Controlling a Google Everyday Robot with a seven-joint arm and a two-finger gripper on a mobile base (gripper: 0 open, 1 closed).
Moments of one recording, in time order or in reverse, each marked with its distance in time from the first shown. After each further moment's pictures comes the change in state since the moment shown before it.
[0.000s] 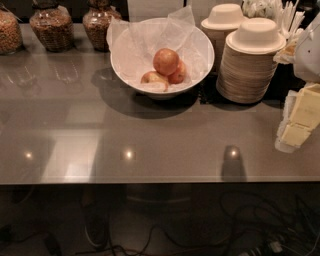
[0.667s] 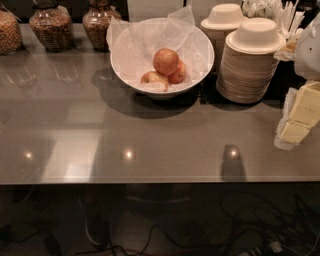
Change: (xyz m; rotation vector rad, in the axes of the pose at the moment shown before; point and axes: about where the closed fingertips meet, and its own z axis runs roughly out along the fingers) arm -0.002 -0.004 -0.002 0.018 -0.019 -0.001
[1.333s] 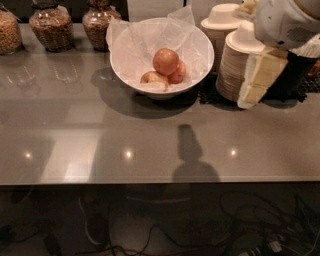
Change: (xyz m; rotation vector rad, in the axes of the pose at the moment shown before) arm -0.076 -0.063 -0.002 0.159 -0.148 -0.250
